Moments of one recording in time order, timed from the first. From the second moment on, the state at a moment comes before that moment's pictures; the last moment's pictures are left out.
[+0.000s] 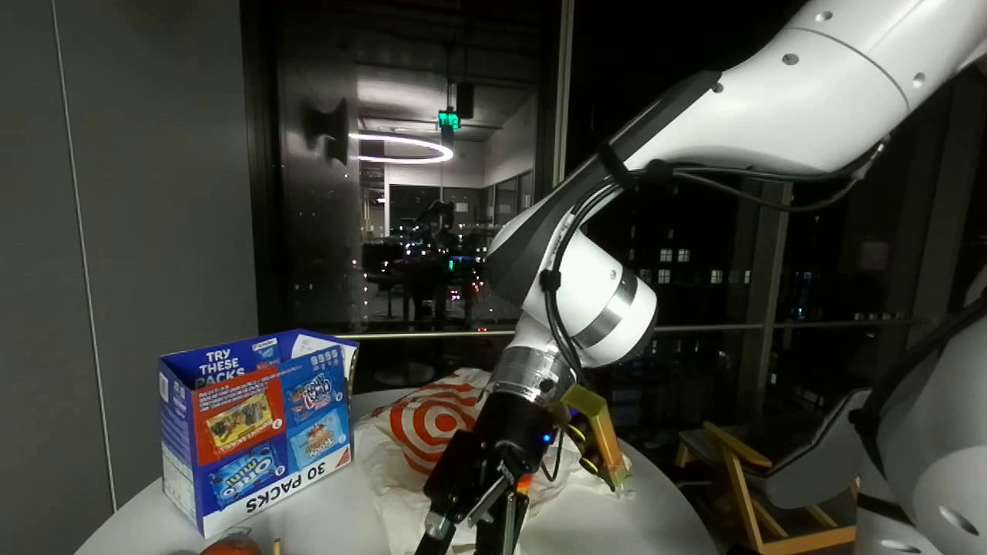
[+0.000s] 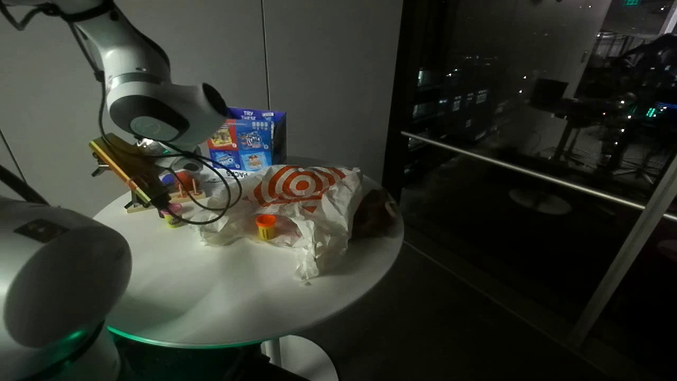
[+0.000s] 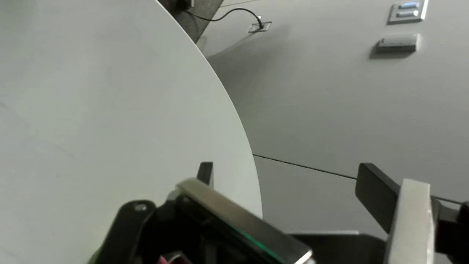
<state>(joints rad) 0.19 -0.32 0.27 -2.75 1.21 2.08 -0.69</state>
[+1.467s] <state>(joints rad) 0.32 -0.08 0.50 -2.76 0.84 3.00 -0.69</state>
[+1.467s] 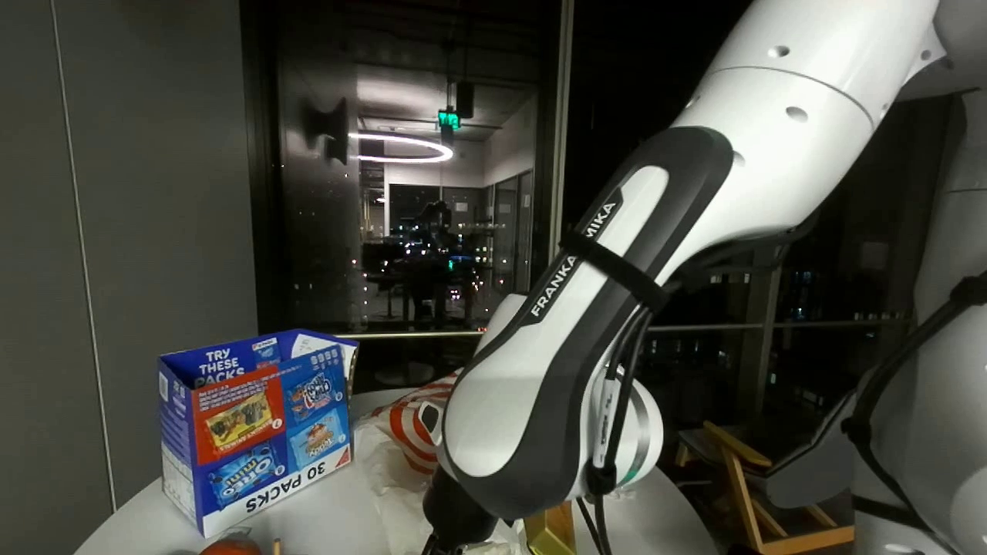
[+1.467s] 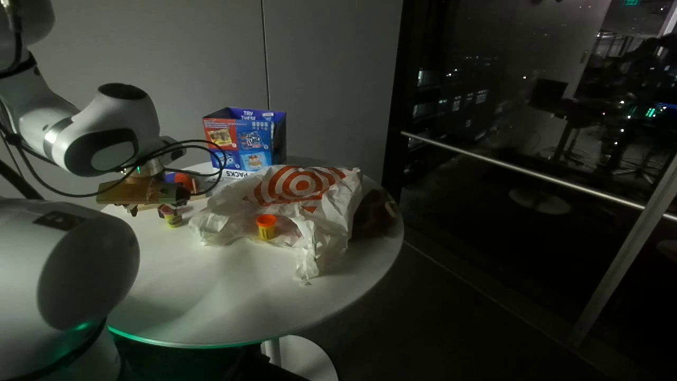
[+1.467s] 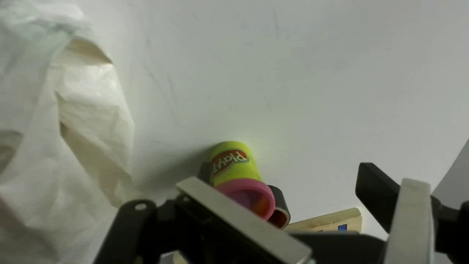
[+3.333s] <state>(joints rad) 0.31 0.14 0.48 -2.68 0.61 3.23 -0.69</state>
